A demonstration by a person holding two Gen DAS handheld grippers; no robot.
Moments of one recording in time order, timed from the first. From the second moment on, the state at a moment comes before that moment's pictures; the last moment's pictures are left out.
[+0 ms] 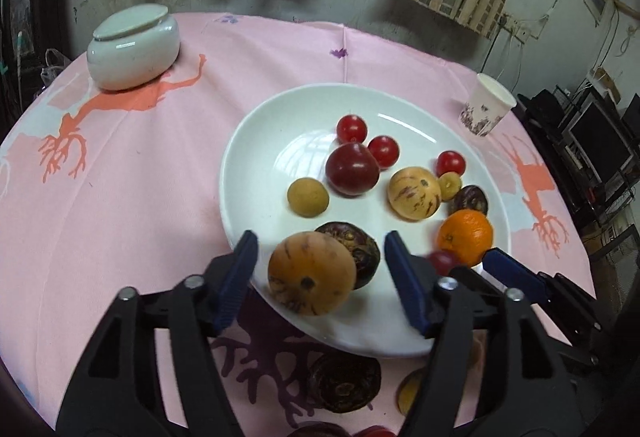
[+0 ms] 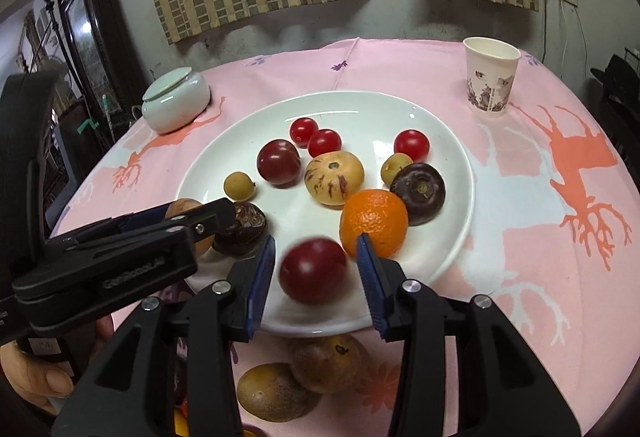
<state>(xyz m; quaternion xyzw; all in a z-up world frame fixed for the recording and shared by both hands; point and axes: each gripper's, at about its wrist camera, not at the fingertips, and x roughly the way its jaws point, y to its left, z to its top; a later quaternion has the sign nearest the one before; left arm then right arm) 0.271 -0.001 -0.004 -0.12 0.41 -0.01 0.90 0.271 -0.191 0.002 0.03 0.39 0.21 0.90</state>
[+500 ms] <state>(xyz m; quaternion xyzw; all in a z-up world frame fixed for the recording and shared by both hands) 0.210 0.002 0.028 -0.08 0.37 -0.01 0.92 0.209 -0.216 0.031 -0.02 0.36 0.20 0.91</state>
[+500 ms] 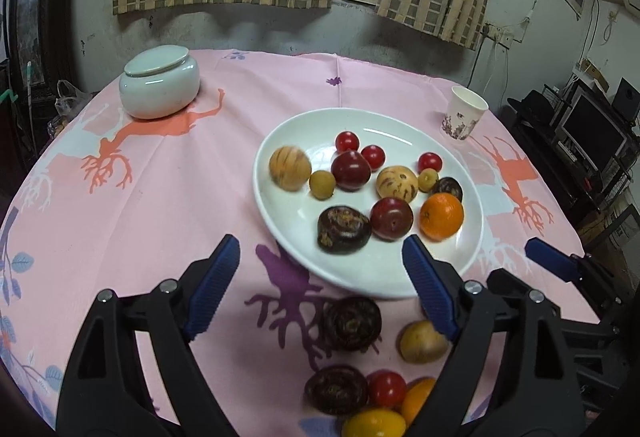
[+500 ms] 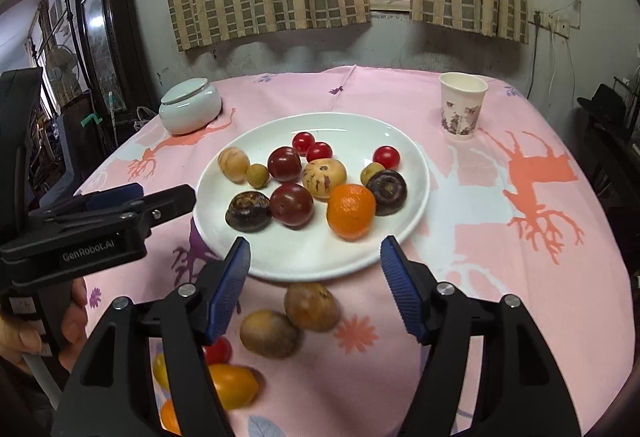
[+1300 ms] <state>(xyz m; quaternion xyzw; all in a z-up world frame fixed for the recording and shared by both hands) 0.140 0.004 -0.015 -0.02 0.40 -0.01 0.92 0.163 -0.232 -0.009 -0.01 0.42 0.23 0.88</state>
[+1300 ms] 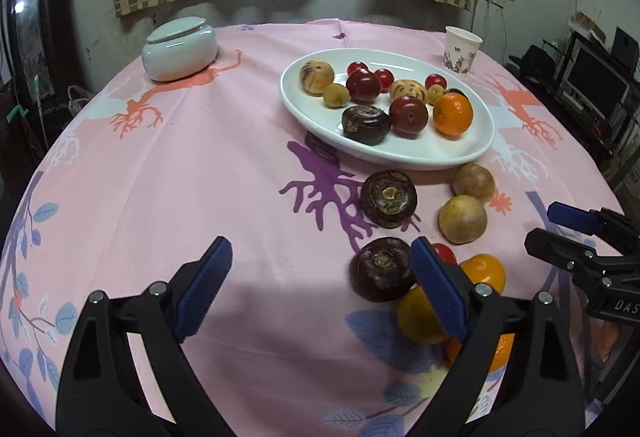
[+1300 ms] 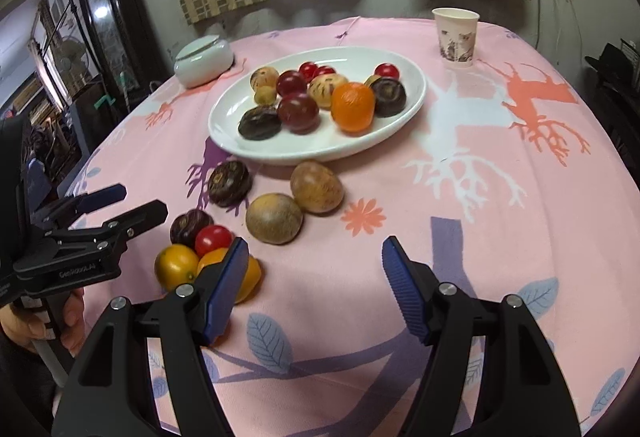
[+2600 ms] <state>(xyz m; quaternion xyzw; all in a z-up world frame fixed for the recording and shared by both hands) 0.146 0.013 -0.025 -0.04 0.44 -0.01 0.90 0.086 -0.142 -0.037 -0.17 0.45 0.38 0.79</state>
